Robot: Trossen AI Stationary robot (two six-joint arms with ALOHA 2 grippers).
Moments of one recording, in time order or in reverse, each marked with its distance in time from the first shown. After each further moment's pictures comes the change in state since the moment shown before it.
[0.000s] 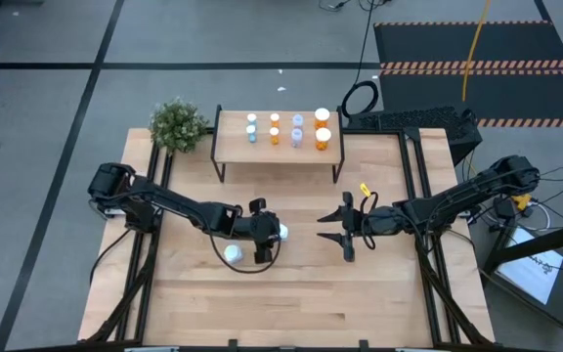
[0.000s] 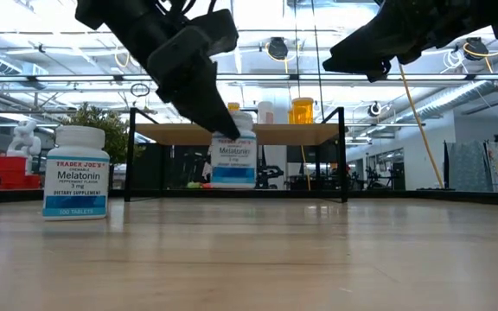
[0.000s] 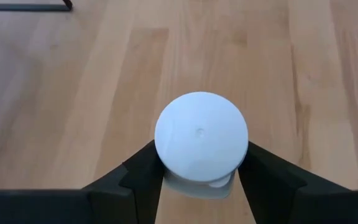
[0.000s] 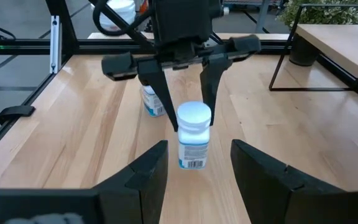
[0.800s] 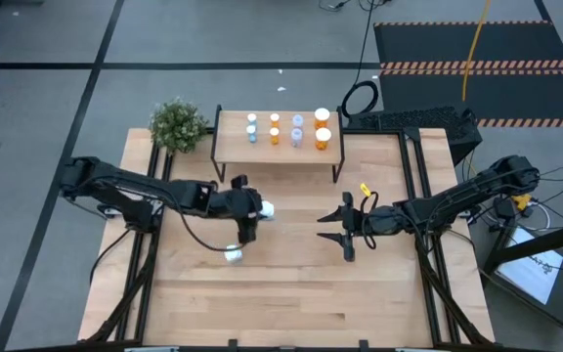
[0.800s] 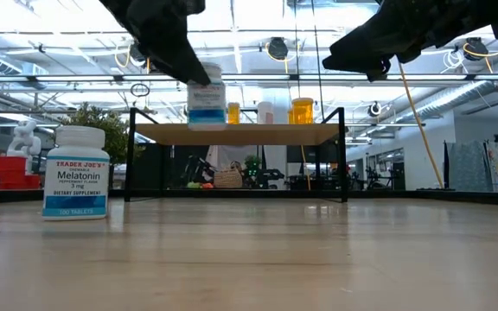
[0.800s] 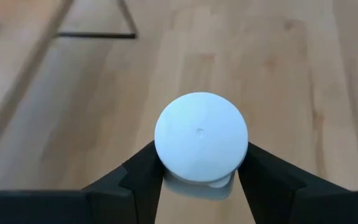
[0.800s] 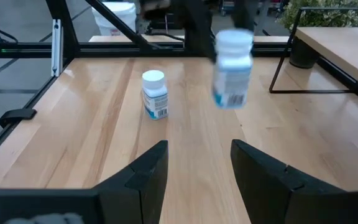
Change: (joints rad) left arm 0.083 -0.271 -0.001 -0.207 -0.004 0.075; right arm 0.000 0.000 0.000 0.007 -0.001 0.000
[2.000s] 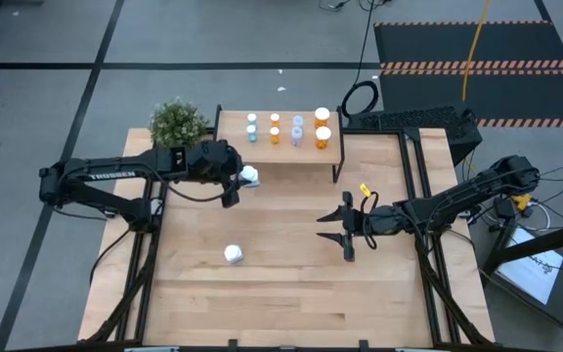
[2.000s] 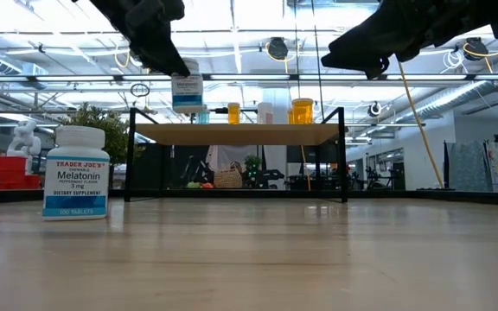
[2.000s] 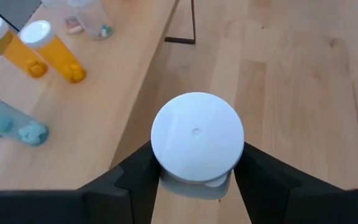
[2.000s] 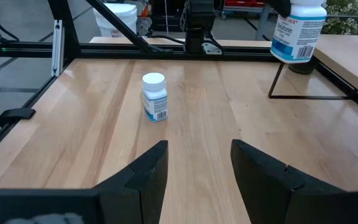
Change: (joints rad) left arm 0.333 -0.218 0.000 -0.157 0.194 0.179; right arm 0.000 0.000 0.000 0.016 0.000 -0.027
